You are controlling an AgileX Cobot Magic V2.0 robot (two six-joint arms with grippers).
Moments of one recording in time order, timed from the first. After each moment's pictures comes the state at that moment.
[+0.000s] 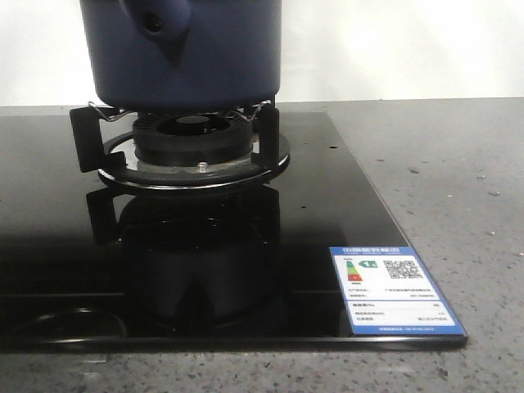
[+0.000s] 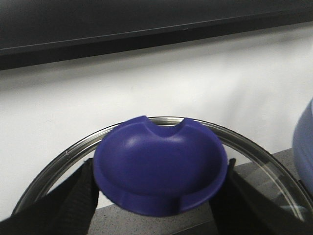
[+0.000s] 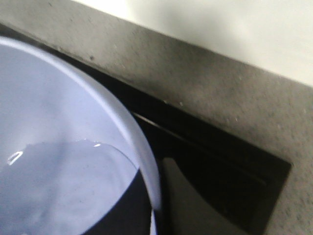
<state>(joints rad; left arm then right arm) 0.16 1.19 -1.21 -1.19 0.54 1.26 0.37 1.99 -2.35 0.26 1.18 -0.06</state>
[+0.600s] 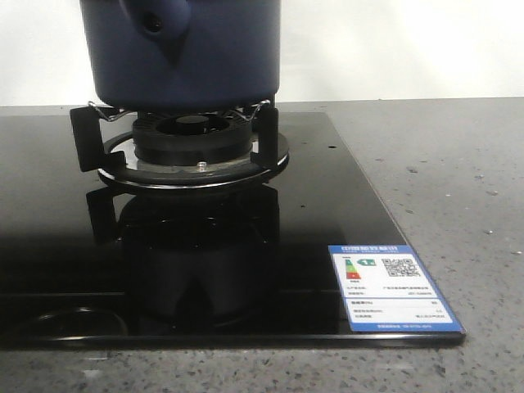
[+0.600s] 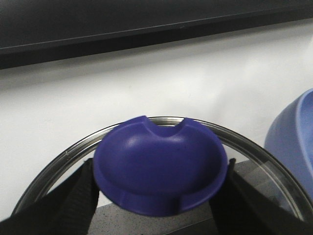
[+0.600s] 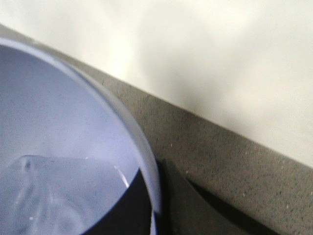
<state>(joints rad) 0.16 1.19 -1.21 -1.18 0.54 1.26 0.46 1.80 -1.86 0.19 0.56 -0.15</state>
